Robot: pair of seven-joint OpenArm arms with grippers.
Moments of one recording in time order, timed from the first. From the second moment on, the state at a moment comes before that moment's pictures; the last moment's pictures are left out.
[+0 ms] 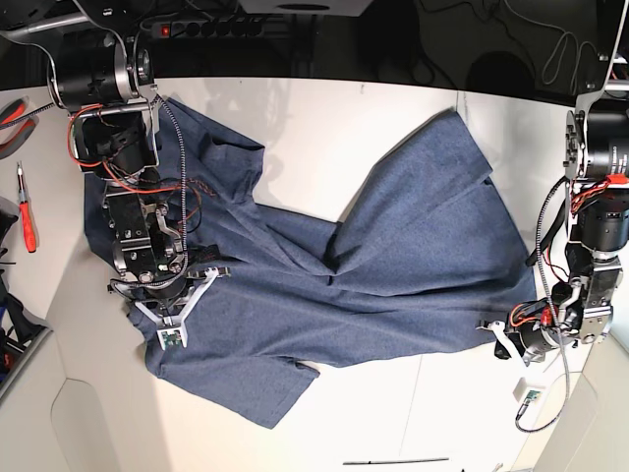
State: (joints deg) left arm -36.5 -23.7 5.6 35.4 -13.0 -27.0 22.3; right arm 24.7 3.6 -4.7 43.7 -6.9 2.2 -26.1
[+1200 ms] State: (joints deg) left arm -23.3 -30.6 5.0 39.8 0.2 -13.5 20.1; right arm 19.0 9.4 -4.7 50.7 -13.9 -5.7 -34.8
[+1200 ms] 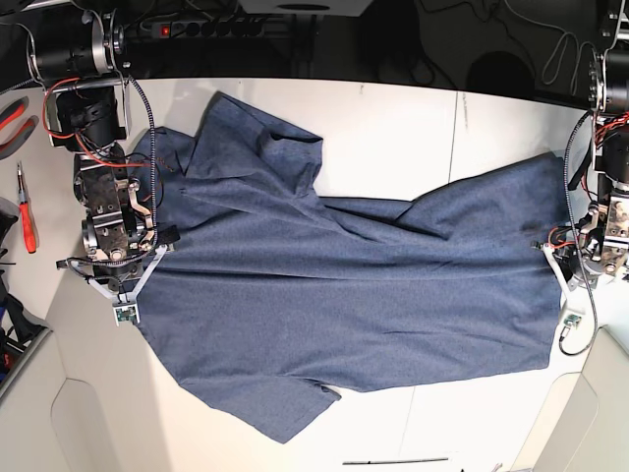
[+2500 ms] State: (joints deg) left arm -13.3 -32.1 5.1 53.4 -11.4 -21.5 29.8; right arm -6.9 8.4 -4.7 82.6 -0.6 6.9 -46.4
